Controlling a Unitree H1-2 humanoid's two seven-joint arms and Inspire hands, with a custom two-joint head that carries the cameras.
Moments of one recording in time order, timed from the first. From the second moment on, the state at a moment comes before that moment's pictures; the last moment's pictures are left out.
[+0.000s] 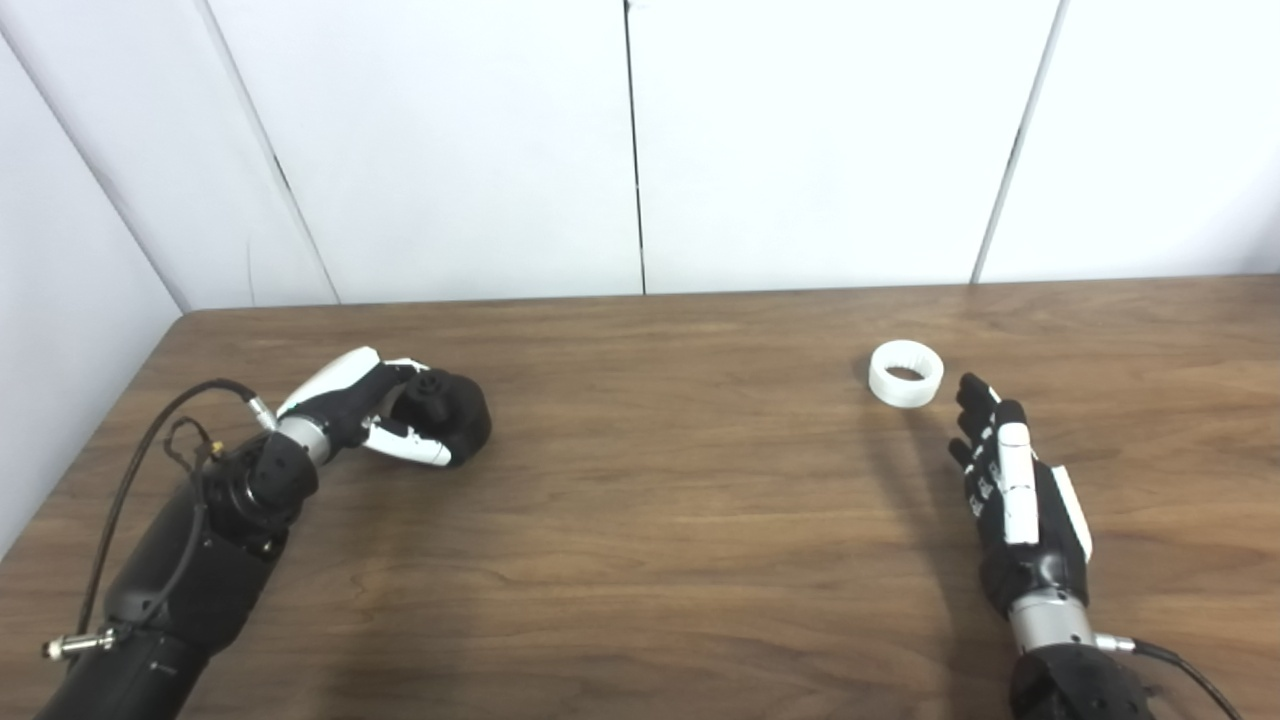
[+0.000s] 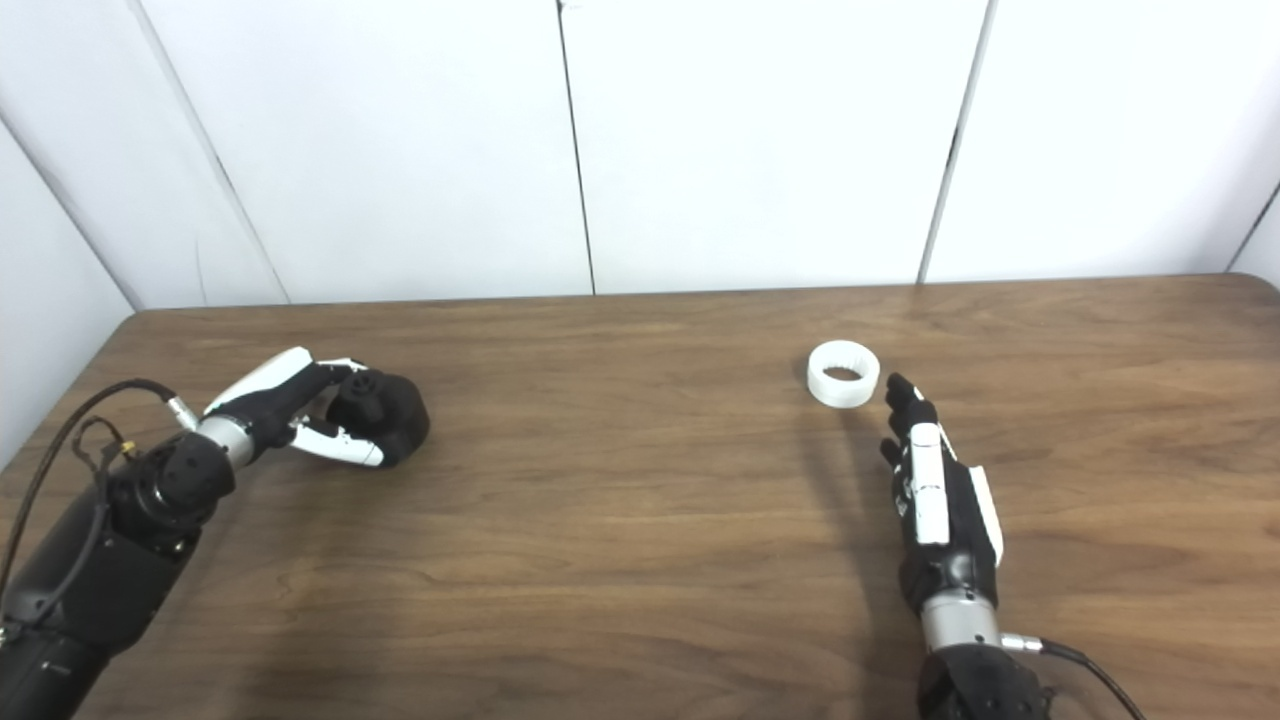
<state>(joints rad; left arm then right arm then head) -0.47 0.58 -0.23 0.26 0.50 0.25 -0.35 -0.06 0.00 -0.10 -0.17 0.08 0.18 -0.07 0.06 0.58</state>
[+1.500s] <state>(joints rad) -0.38 0.48 -0.31 -0.01 0.55 0.23 -0.38 -0.06 0.02 -0.08 -0.17 0.06 0.18 -0.07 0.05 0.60</state>
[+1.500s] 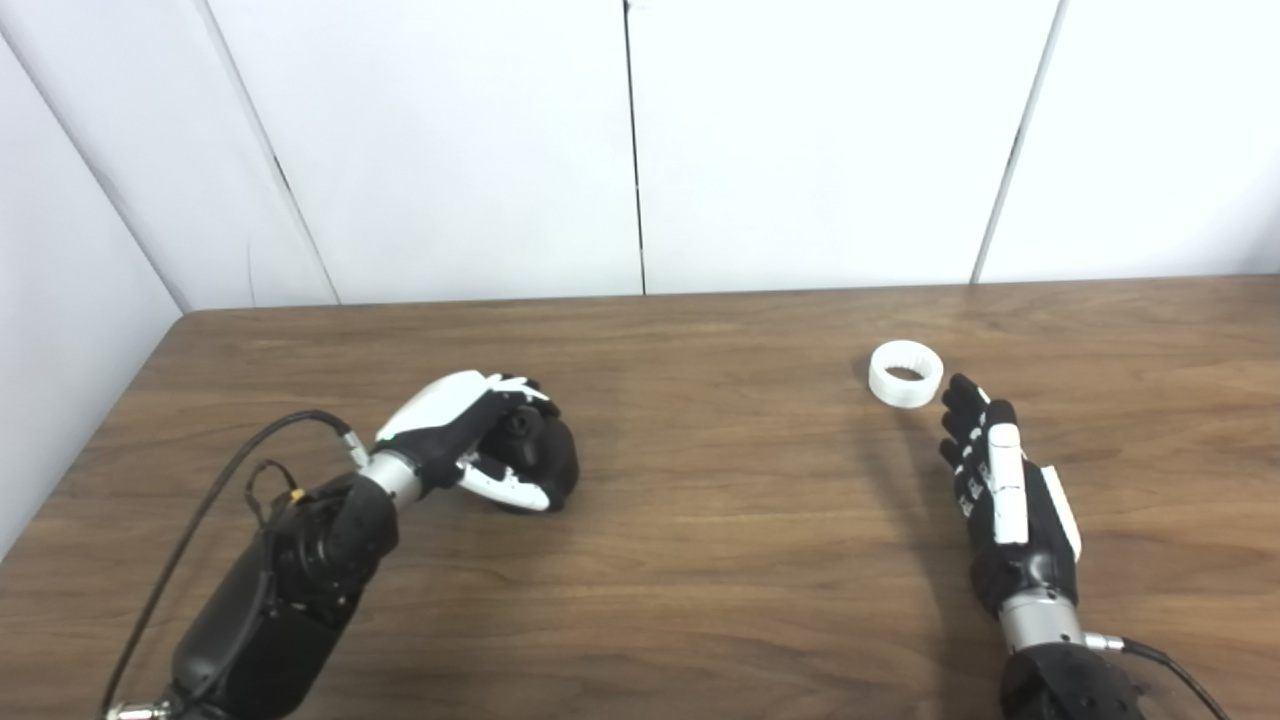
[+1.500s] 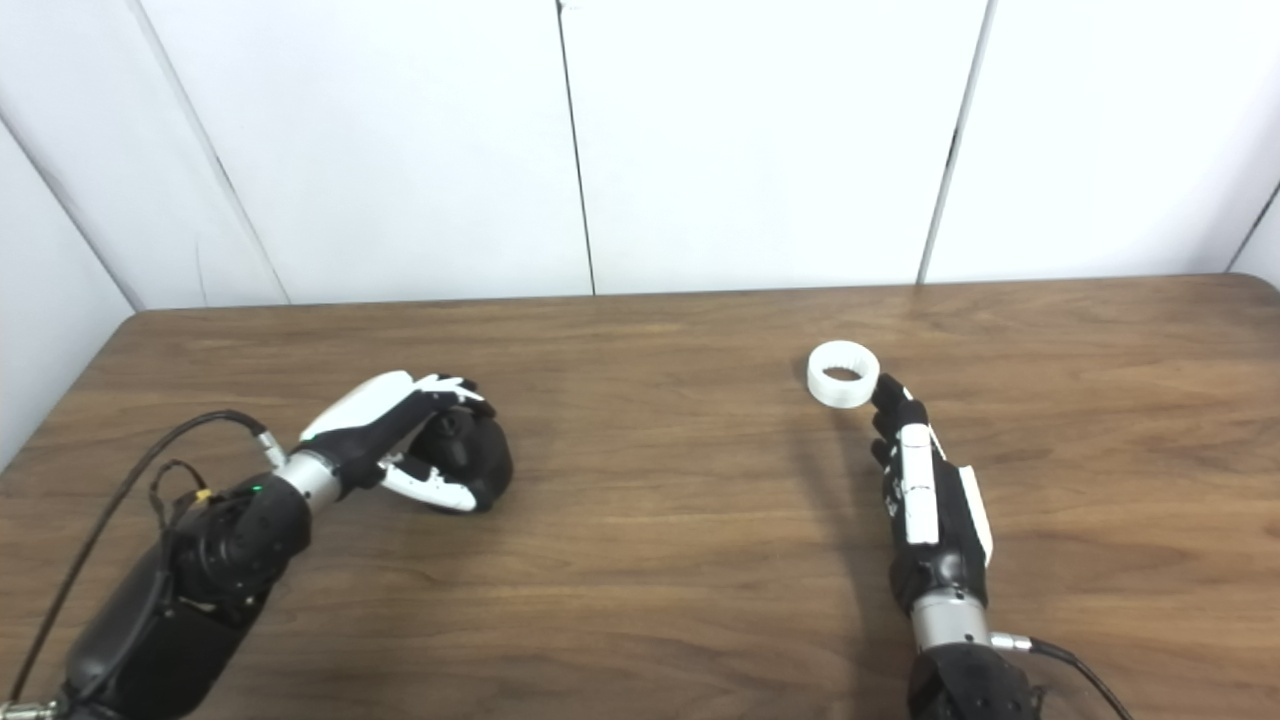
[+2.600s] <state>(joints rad) -0.33 0.41 -0.36 -0.13 0.59 0.23 -0.45 -0.06 0.02 -0.07 -0.20 0.06 0.20 -0.07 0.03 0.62</state>
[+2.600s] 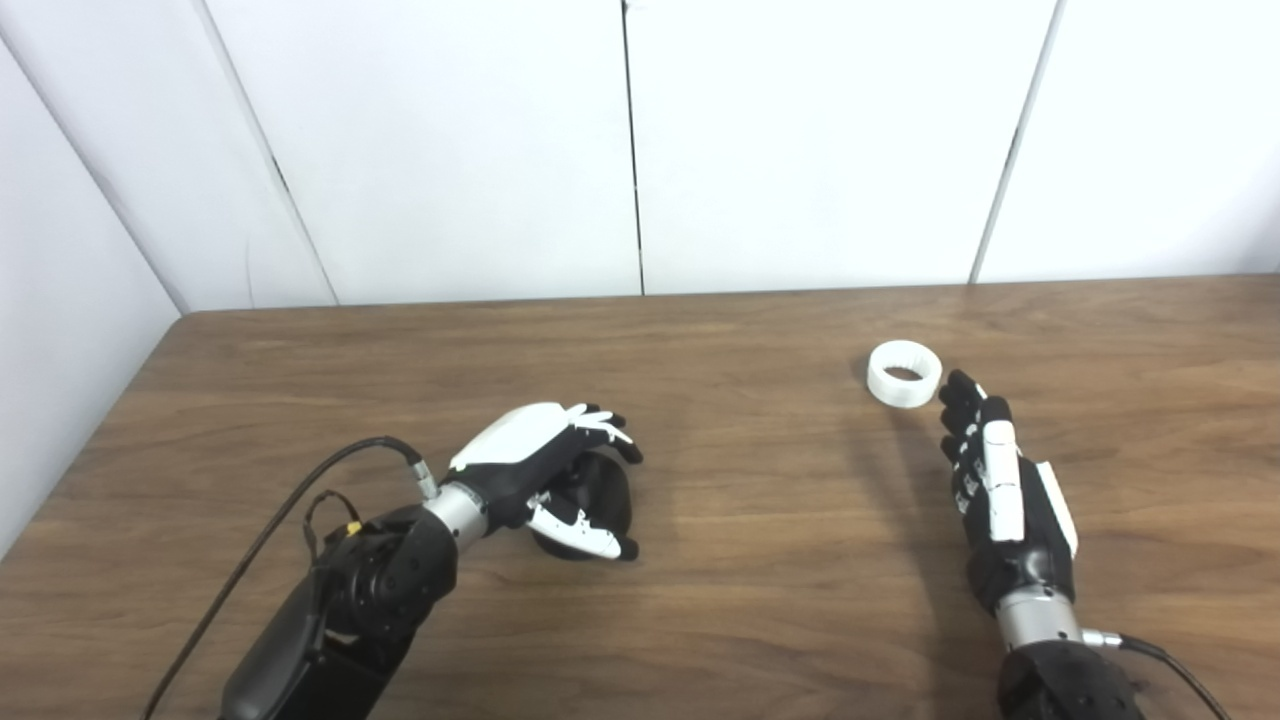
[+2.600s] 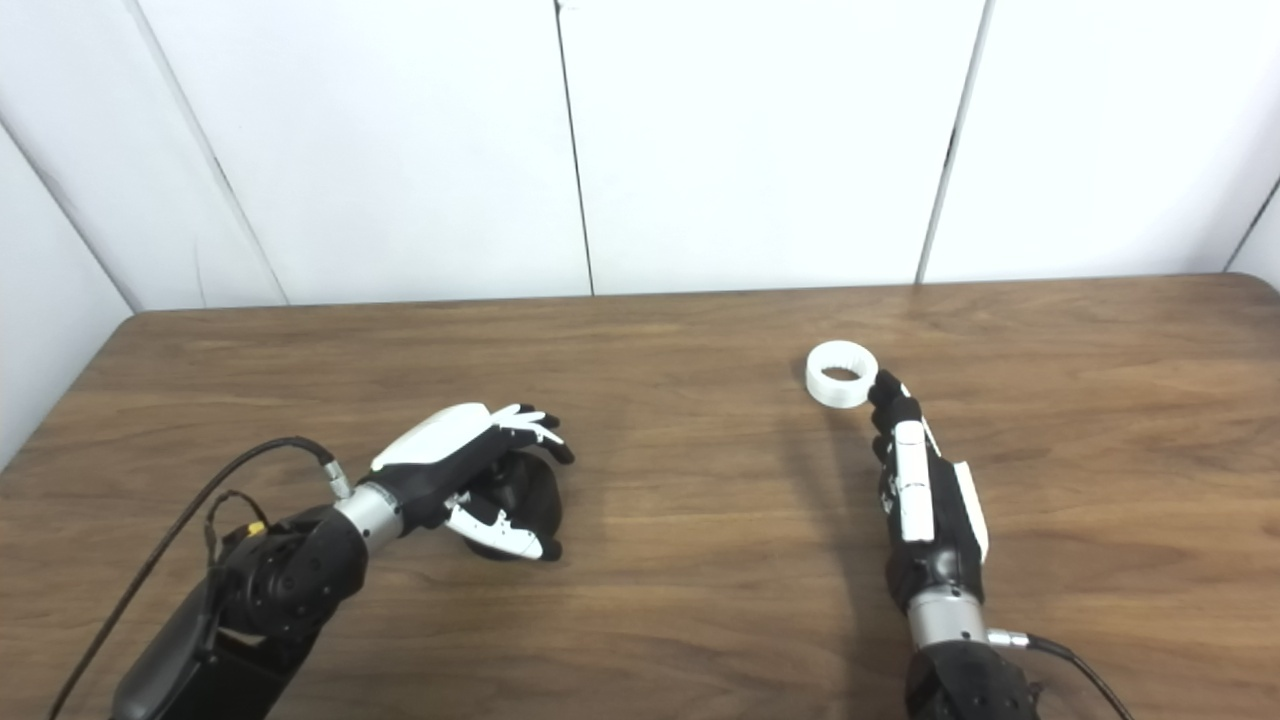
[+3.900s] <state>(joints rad) -0.32 0.27 -0.45 -0.16 0.60 0.22 -0.47 -0.05 0.02 -0.07 -0.24 0.05 0.23 -0.07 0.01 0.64</state>
